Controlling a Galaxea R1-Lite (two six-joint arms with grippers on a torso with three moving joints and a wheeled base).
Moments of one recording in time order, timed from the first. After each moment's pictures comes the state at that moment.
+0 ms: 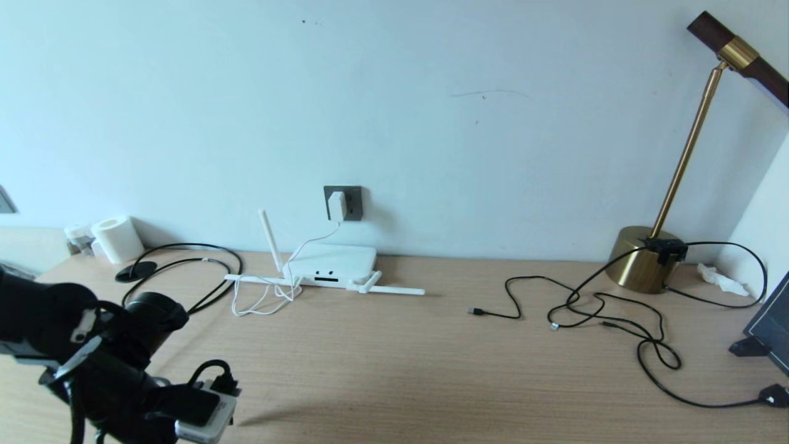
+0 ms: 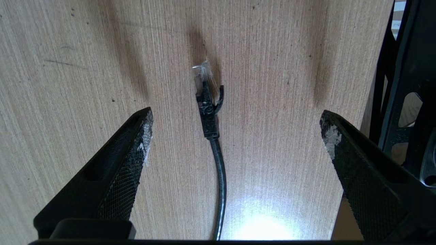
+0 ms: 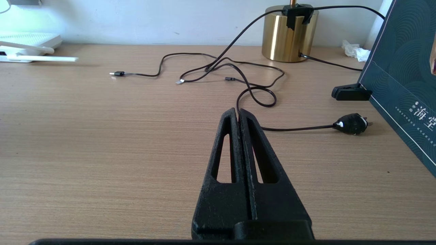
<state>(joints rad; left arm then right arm) 0.01 1.78 -0.80 0.58 -0.26 1.64 0.01 0.00 0.00 -0.03 -0.03 0.02</state>
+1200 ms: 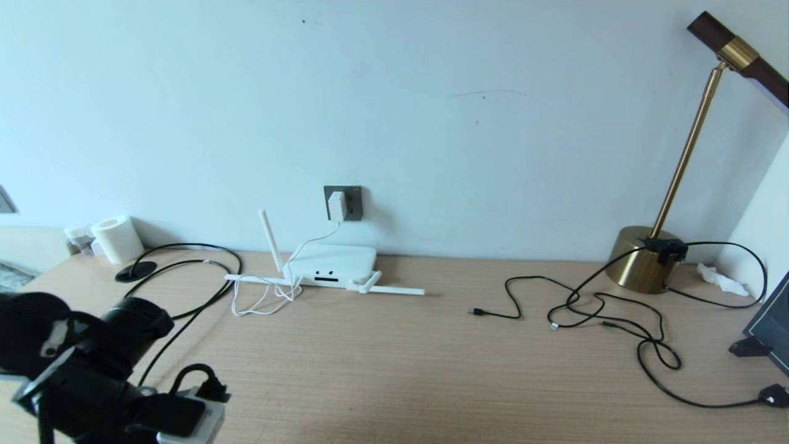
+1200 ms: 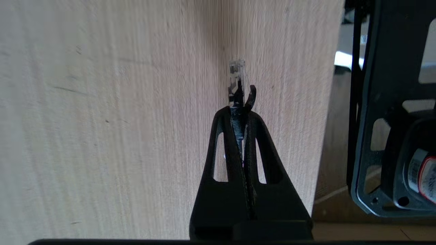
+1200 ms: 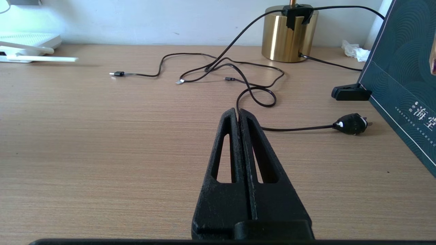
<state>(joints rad) 0.01 1.68 -0.75 0.59 -0.38 1.63 0.01 0.00 0.00 -0.03 -0.03 0.02</state>
